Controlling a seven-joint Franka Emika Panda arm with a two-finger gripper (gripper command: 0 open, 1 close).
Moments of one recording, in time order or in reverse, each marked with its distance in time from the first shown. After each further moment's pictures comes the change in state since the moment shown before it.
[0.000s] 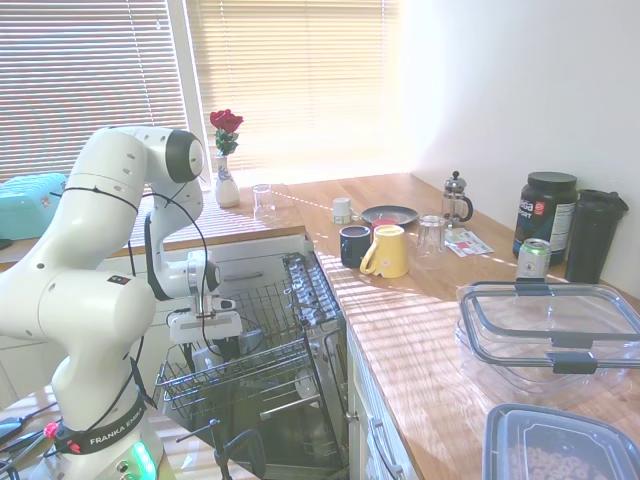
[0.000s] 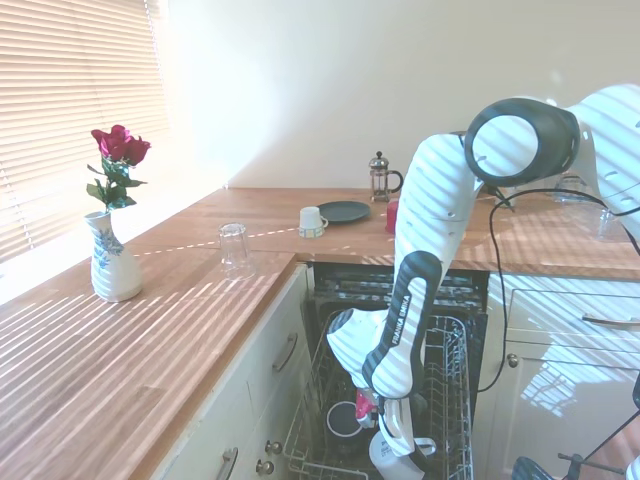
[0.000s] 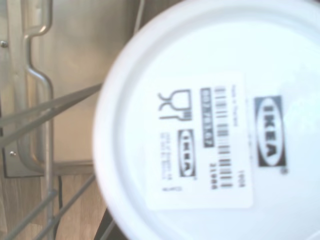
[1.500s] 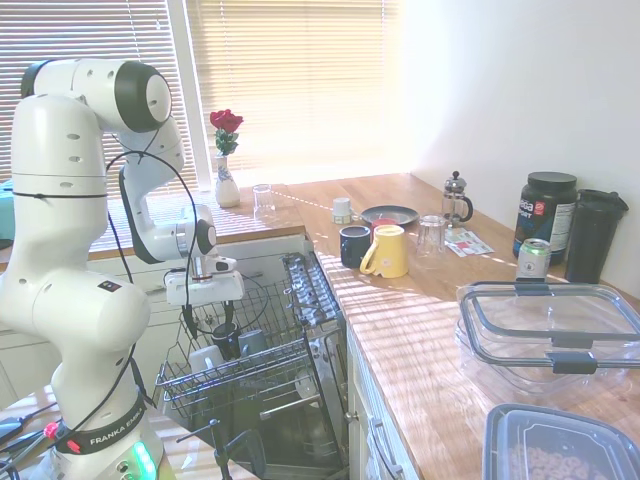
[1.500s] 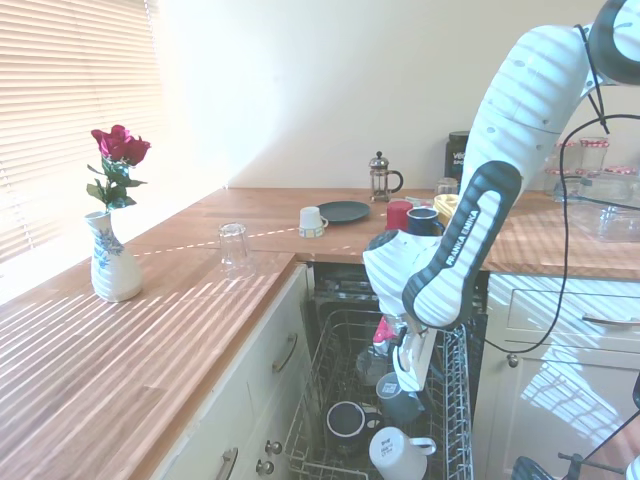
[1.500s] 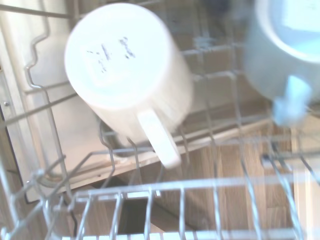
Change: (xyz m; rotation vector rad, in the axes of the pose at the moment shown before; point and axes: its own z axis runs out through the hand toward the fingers) arm -0.074 0.074 -0.106 0.112 0.149 0.297
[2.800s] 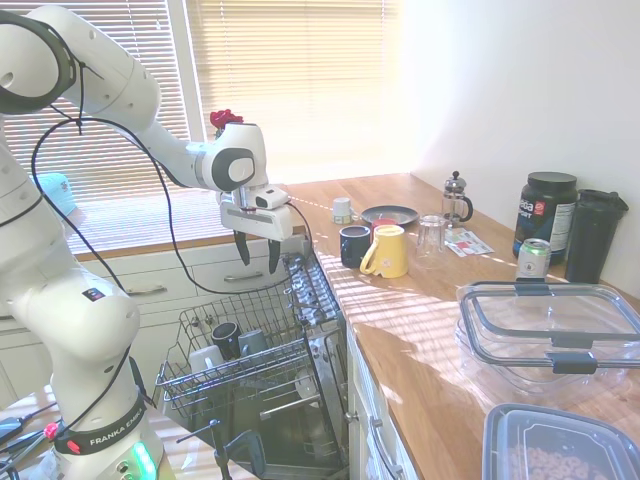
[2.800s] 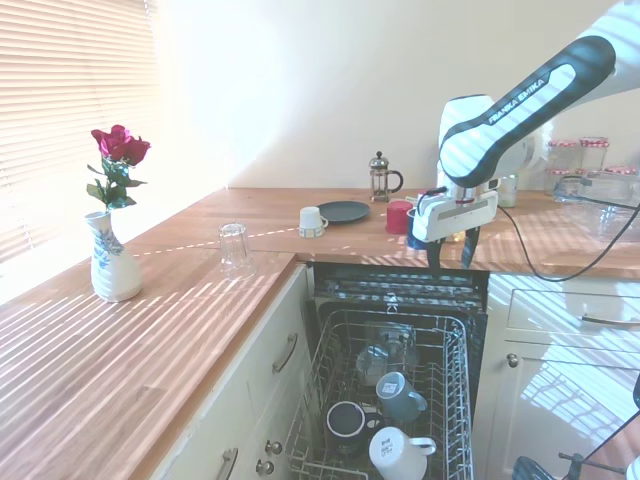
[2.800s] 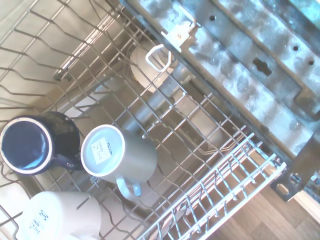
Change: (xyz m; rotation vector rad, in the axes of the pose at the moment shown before) arm 0.034 0.208 -0.173 0.328 0.110 0.652
